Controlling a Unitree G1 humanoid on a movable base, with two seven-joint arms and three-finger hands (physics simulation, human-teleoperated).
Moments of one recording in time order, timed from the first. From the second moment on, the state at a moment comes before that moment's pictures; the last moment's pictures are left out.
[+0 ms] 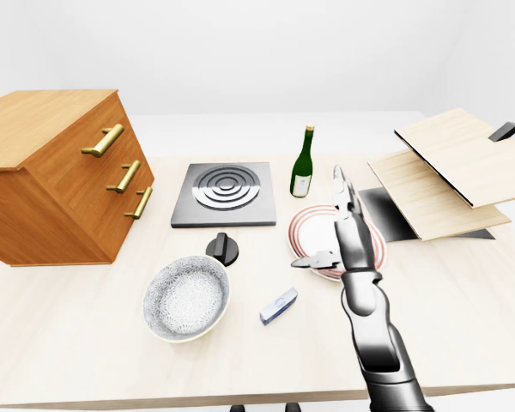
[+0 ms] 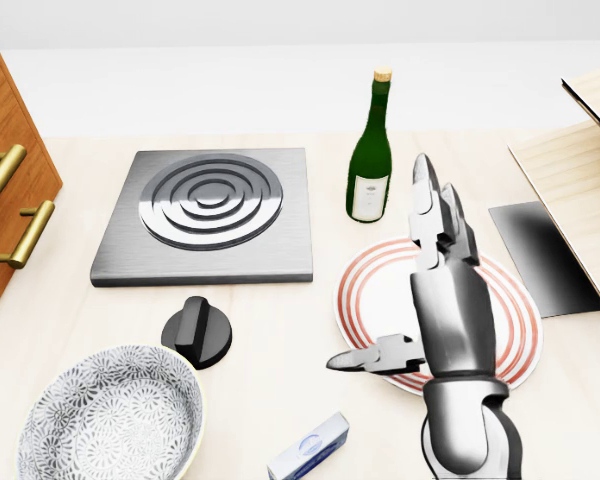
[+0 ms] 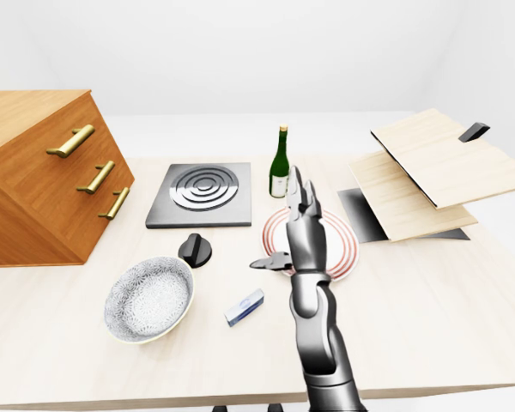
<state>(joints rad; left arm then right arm) -0.03 0.53 0.99 -0.27 -0.59 0.09 0.07 -0.08 0.00 0.10 -0.26 -0.67 0.09 -0.11</state>
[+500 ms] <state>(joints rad) -0.03 0.53 0.97 -0.24 -0.57 0.09 0.07 -0.15 0.01 0.13 -0.22 -1.11 0.09 -0.16</state>
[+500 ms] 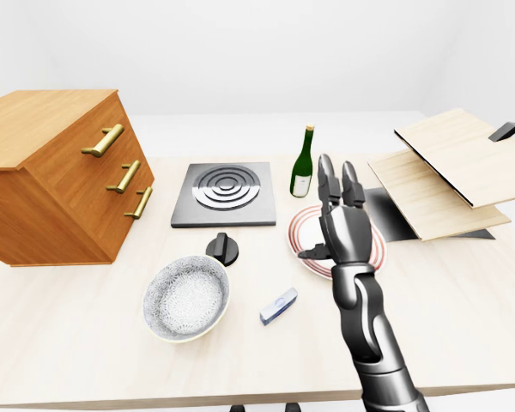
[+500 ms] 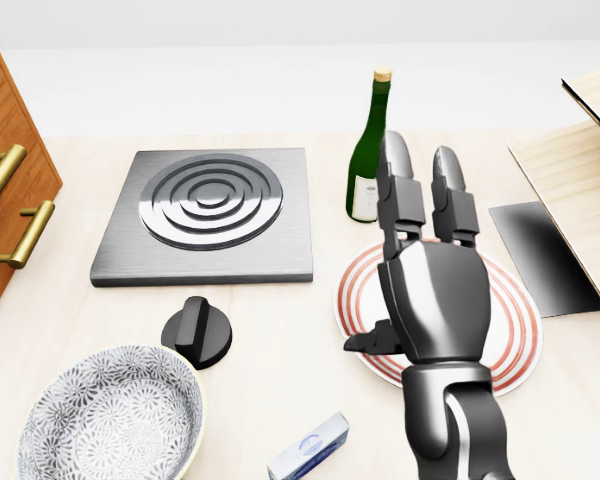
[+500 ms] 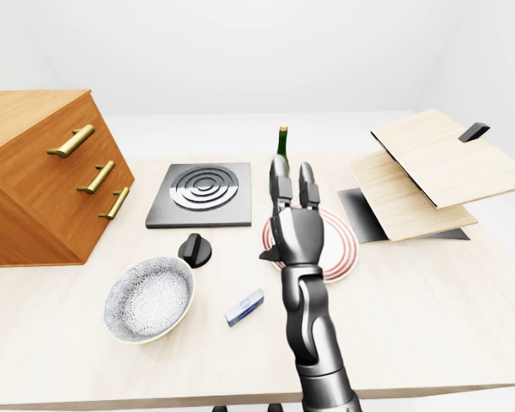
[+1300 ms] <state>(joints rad) -0.03 0.53 1.00 -0.28 -0.58 0.09 0.07 -0.20 0.02 0.14 -0.24 -1.51 0.09 -0.05</state>
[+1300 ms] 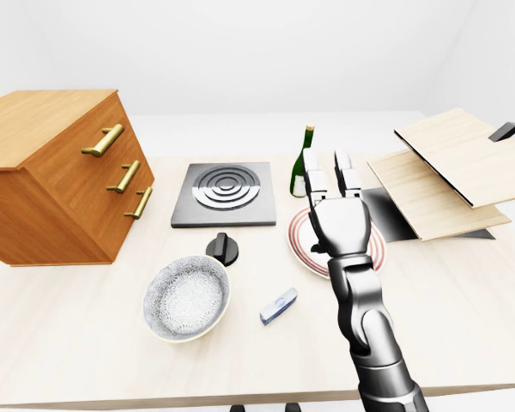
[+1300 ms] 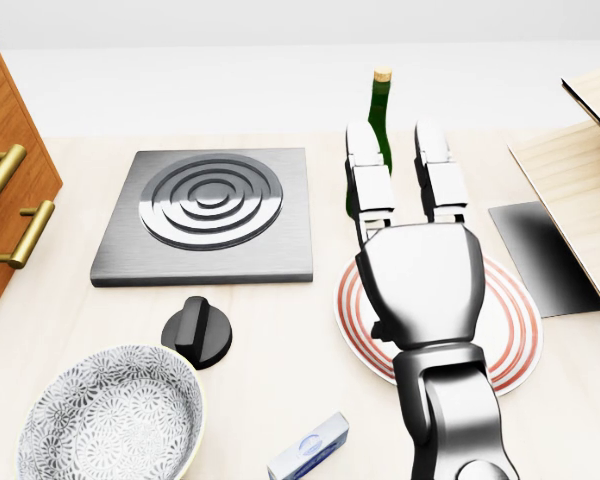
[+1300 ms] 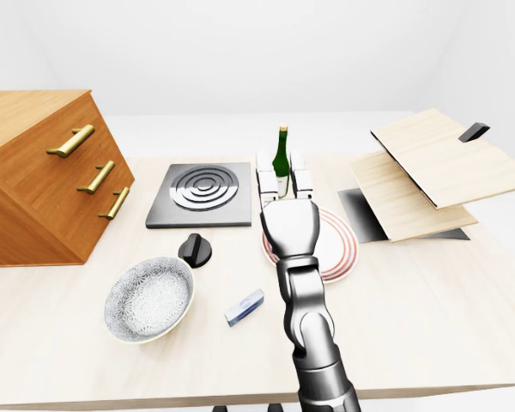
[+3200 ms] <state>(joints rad) -0.03 0.53 1.00 -0.29 -0.56 0.09 0.05 0.22 -0.05 0.74 -0.50 -1.81 0.09 -0.03</state>
